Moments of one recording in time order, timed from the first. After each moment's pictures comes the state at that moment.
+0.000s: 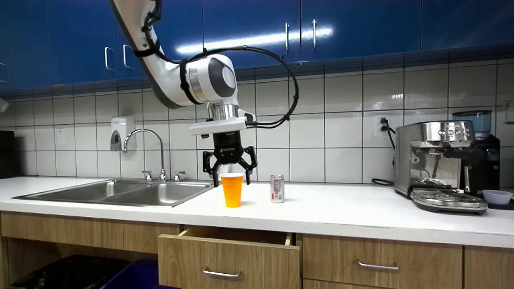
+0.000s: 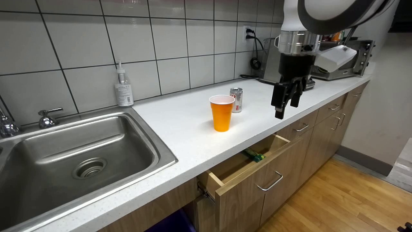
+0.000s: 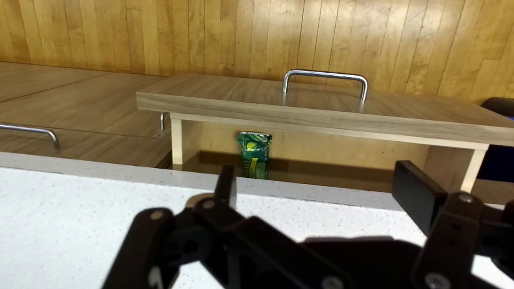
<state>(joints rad) -0.01 0.01 -0.09 -2.28 -0.14 2.32 -0.15</state>
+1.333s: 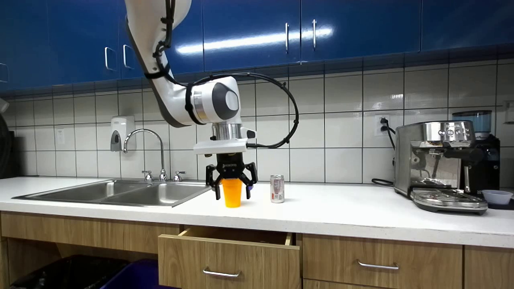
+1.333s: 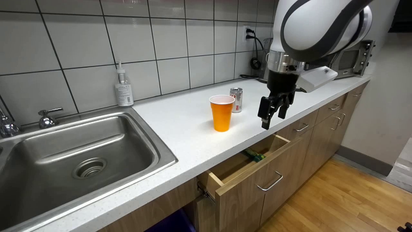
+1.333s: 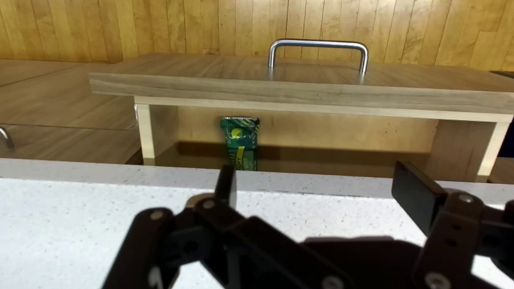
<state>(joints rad) -0.01 0.15 -0.09 -2.24 -0.07 2.46 -0.15</state>
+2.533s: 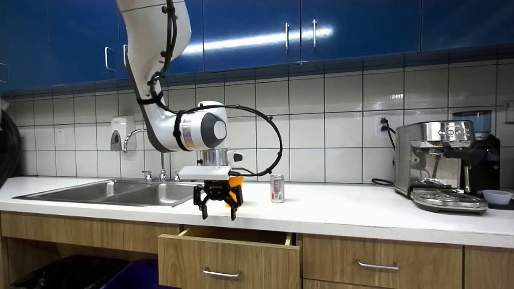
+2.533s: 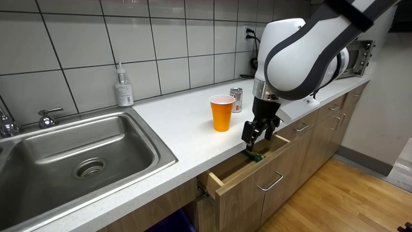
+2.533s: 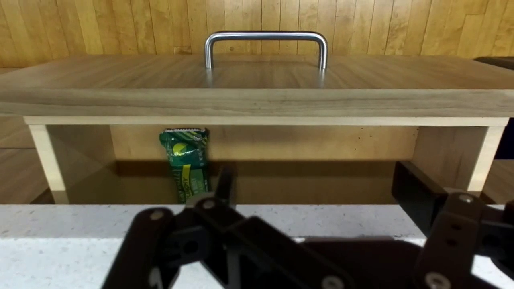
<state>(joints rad) 0.00 0.28 -0.02 -2.26 -0.04 2.62 -0.05</state>
